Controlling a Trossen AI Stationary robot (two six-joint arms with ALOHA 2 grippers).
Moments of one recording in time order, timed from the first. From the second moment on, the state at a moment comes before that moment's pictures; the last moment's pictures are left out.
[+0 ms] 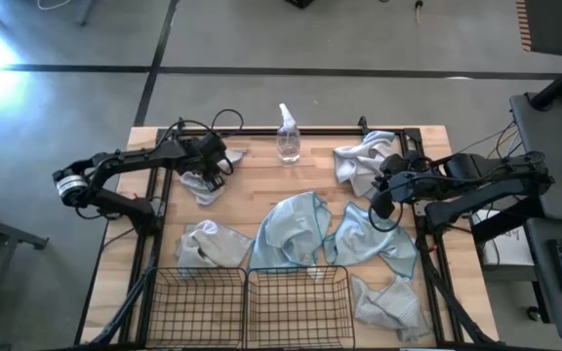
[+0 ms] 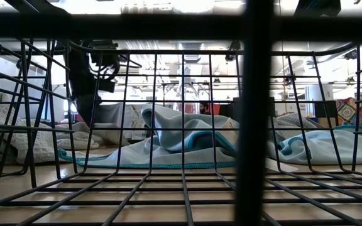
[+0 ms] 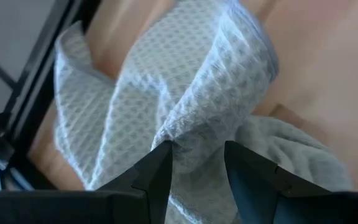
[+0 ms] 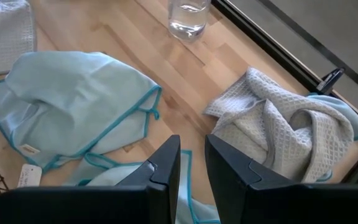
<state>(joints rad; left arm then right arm) 0.62 1.34 0.76 -0.63 -0.31 0.10 0.17 1.05 1.25 -1.25 0.49 0.71</state>
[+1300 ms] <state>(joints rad) 0.65 1.62 0.96 -0.88 -0.36 0.04 0.17 1.05 1.25 -1.24 0.44 0.77</state>
